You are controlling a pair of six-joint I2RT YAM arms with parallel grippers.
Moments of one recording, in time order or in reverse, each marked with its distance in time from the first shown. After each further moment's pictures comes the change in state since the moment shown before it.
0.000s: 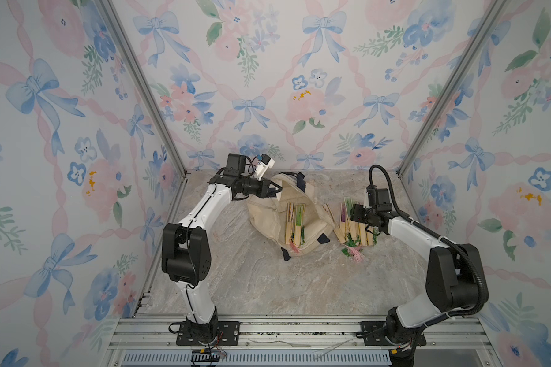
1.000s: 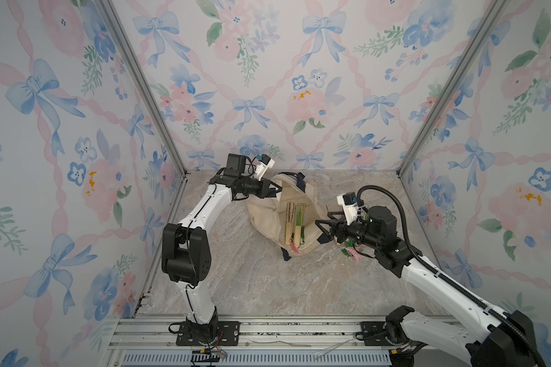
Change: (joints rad) left arm 0.000 0.000 0.000 0.000 -0.006 0.000; right arm 0.429 -0.436 -0.234 0.289 -0.353 -0.020
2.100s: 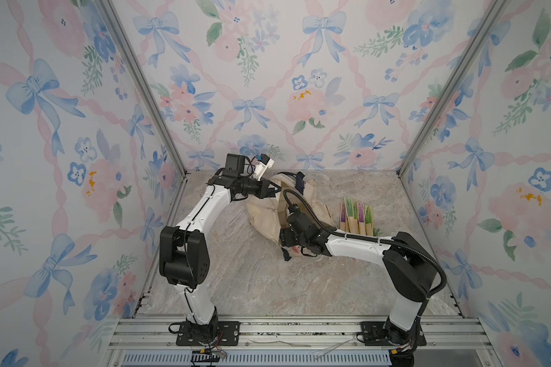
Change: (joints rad) left arm 0.000 -0.033 -0.017 -0.001 -0.025 0.000; right arm 0.296 0.740 0.425 -0.172 0.531 0.252
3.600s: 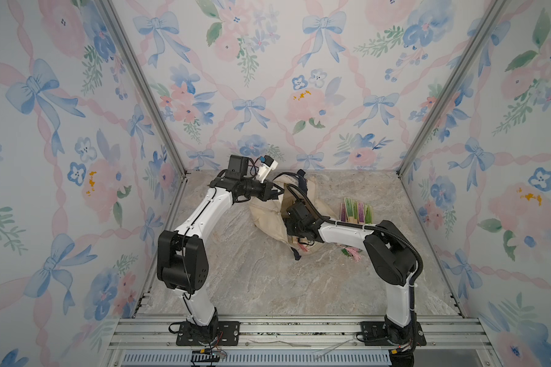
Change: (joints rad) left arm -0.043 -0.047 -0.032 0.000 -0.038 0.000; right arm -0.103 0.177 0.152 -0.063 -0.032 0.208
